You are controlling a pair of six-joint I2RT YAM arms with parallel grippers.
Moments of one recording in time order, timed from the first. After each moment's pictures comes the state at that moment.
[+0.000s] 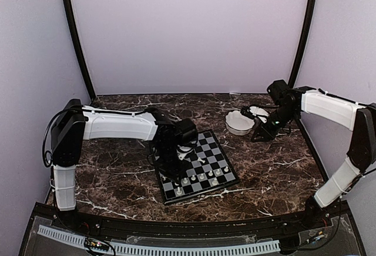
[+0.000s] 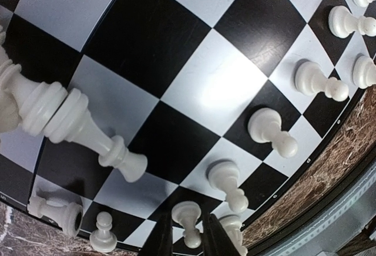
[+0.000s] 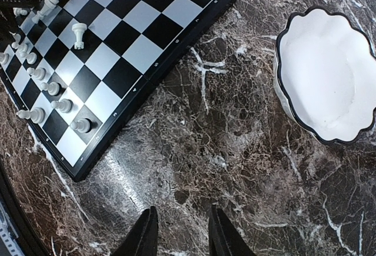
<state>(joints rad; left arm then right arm) -0.99 2.03 1.54 -1.02 0.20 -0.40 0.33 1.55 1.19 -0.87 -0.37 -0.64</state>
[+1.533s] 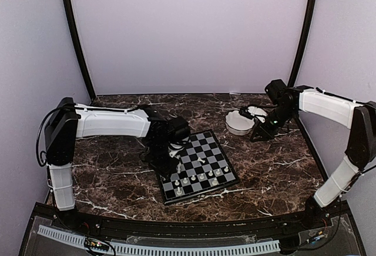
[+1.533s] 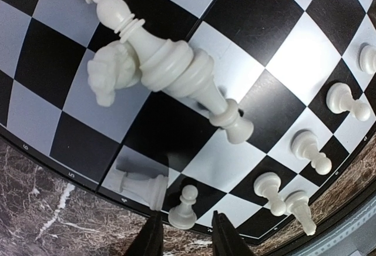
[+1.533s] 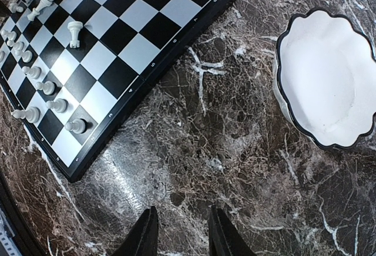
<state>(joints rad) -0.95 1.97 1.49 -1.07 0.06 -0.31 0.34 1.57 1.21 -0.87 -0.35 -0.65</state>
